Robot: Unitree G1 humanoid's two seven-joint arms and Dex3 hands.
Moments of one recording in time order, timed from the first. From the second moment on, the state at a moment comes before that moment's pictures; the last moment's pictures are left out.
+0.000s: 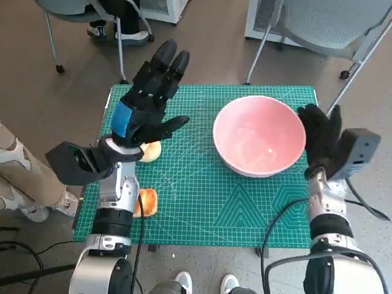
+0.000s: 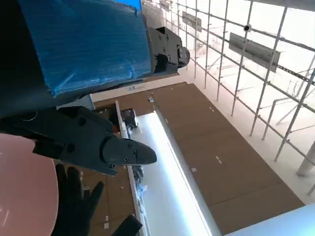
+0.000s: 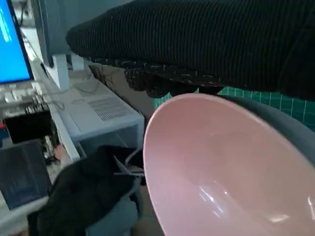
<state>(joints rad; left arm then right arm) -0.73 0.08 0.21 0.62 -0.41 -0.53 -0.73 -0.88 -0.23 -0.36 1.31 0.15 -0.33 0.16</state>
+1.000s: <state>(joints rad) -0.72 0.09 0.21 0.61 -0.41 -0.53 -0.73 -0.90 -0.15 -0.32 1.31 0.11 -0.33 0.15</state>
